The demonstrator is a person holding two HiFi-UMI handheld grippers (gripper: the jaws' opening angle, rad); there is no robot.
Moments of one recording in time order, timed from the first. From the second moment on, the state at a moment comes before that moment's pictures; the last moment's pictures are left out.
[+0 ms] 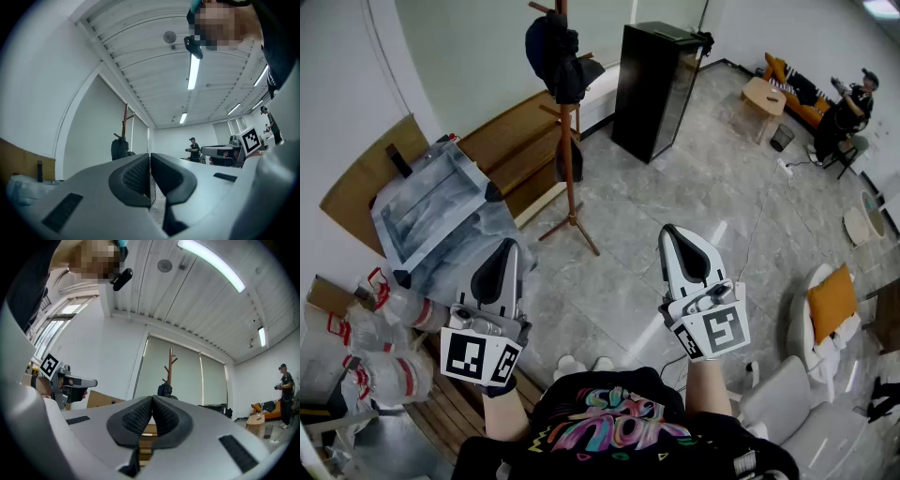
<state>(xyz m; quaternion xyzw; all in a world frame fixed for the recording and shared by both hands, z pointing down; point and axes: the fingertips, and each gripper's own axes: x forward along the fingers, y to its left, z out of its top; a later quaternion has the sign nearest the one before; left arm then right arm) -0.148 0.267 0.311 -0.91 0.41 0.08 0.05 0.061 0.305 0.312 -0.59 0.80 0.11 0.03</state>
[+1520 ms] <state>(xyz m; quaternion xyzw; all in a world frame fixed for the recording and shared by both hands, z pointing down) -0.123 -0.019 0.312 -0.92 0.38 0.08 0.05 0.056 0.018 0.305 -0.57 0.82 0.10 0.06</state>
